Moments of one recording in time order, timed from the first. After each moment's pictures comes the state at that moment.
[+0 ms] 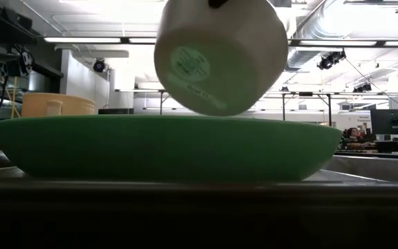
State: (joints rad) left arm -1.30 0.42 0.58 -1.34 -1.19 -0.89; right arm 0.35 1.91 1.77 -0.90 0.01 0.45
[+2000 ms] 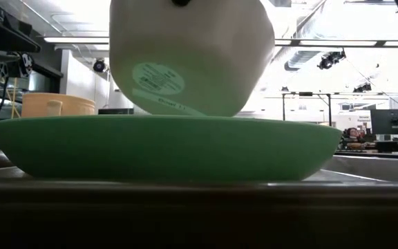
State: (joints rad) left arm -1.30 0.41 0.53 -1.35 -1.22 -0.92; right arm 0.47 2.32 2.34 -1.23 0.14 0.43
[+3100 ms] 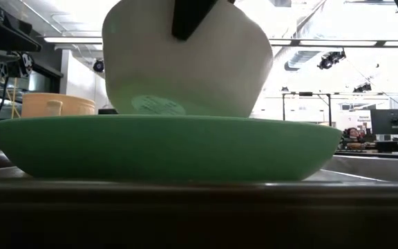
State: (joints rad) left arm -1.30 0.41 0.53 -1.35 -1.23 -0.92; right arm 0.50 2.37 2.34 -1.23 0.18 0.38
